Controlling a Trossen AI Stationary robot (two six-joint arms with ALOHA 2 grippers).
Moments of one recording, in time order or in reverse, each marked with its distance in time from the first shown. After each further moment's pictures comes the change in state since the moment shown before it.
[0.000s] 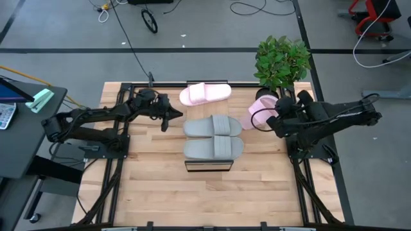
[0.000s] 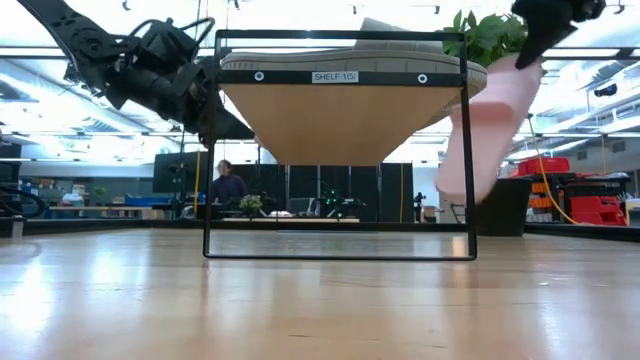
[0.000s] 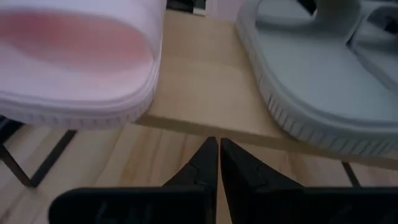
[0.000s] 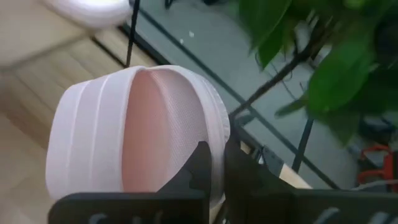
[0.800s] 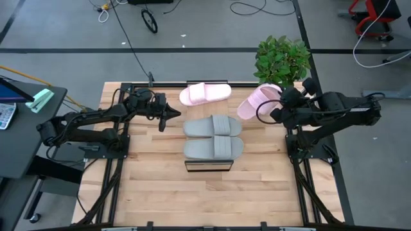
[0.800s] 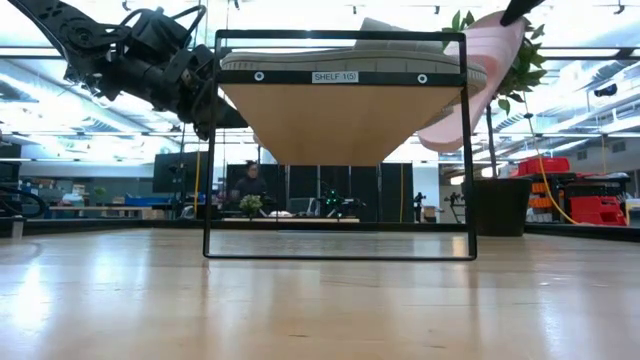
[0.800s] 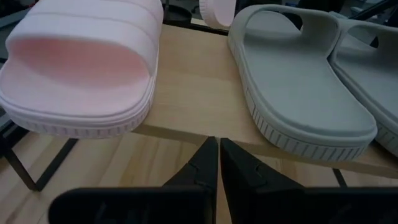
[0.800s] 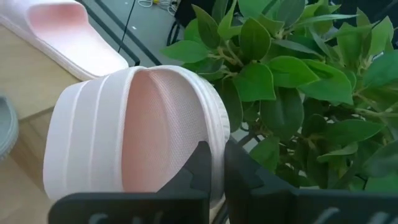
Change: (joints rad) left arm 0.000 -0.087 0.000 -0.054 0.000 -0.016; right arm 0.000 0.030 0.243 0.001 0.109 -0.263
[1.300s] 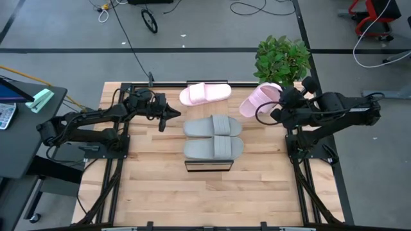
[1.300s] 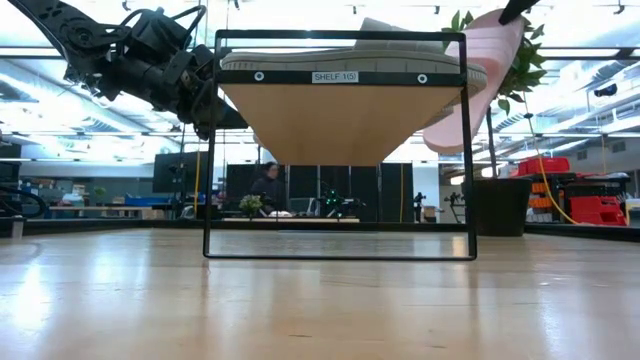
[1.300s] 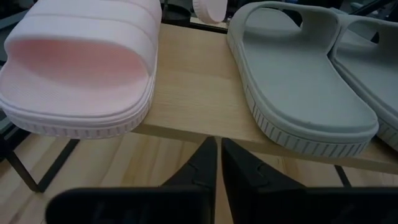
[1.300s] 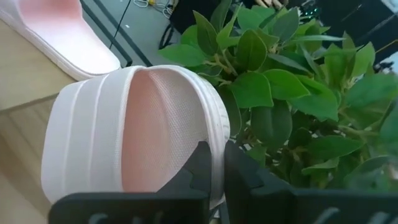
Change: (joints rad) left arm 0.000 0.000 0.000 -0.004 0.000 0.022; right arm 0.001 0.006 0.000 0.000 0.041 -0.088
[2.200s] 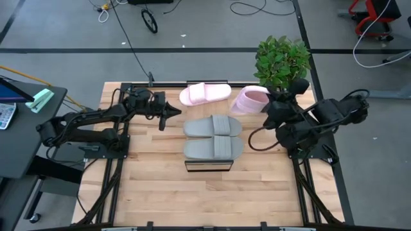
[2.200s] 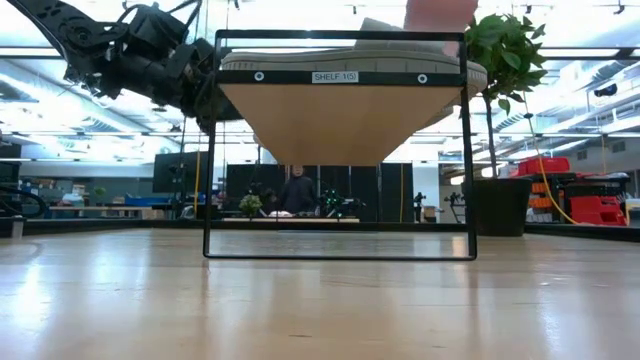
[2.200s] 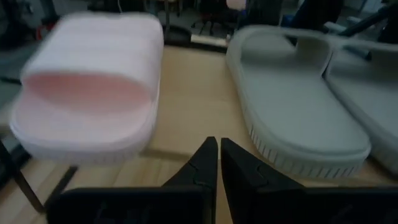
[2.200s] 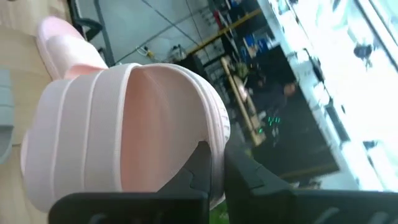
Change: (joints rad) left arm 0.000 -0.009 0.000 0.061 0.000 -0.017; right arm 0.239 0.279 0.372 0.001 0.232 -0.441
